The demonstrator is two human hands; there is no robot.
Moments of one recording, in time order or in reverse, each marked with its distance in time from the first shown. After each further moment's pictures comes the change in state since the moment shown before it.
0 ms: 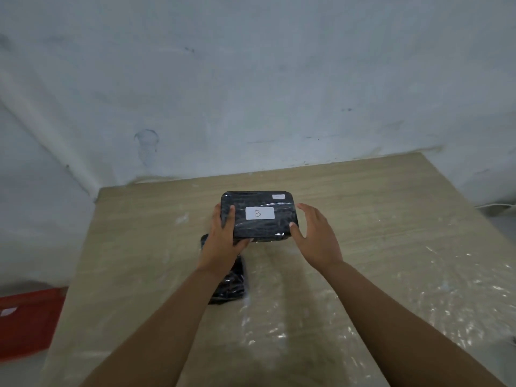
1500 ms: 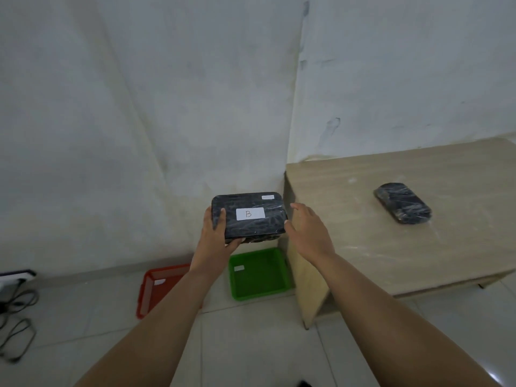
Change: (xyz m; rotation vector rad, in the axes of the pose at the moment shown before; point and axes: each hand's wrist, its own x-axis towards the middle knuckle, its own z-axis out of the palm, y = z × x) left_hand -0.312 -0.462 -0.402 0.060 0.114 -0.005; right_hand -0.237 -0.553 0.315 0.115 -0.009 0.062
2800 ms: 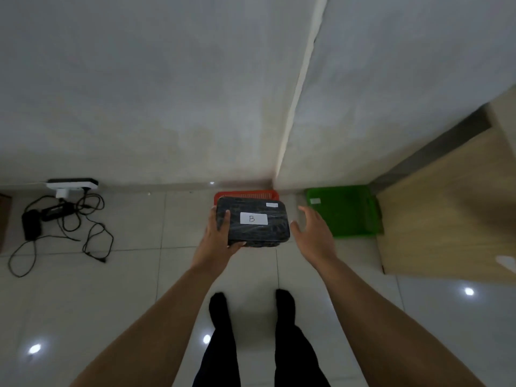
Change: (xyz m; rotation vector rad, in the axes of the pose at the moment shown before) left_hand 0.046 -0.452 -0.040 0.001 -0.386 -0.308; right_hand 0.047 -0.130 0.442 -0.100 -0.344 0.320
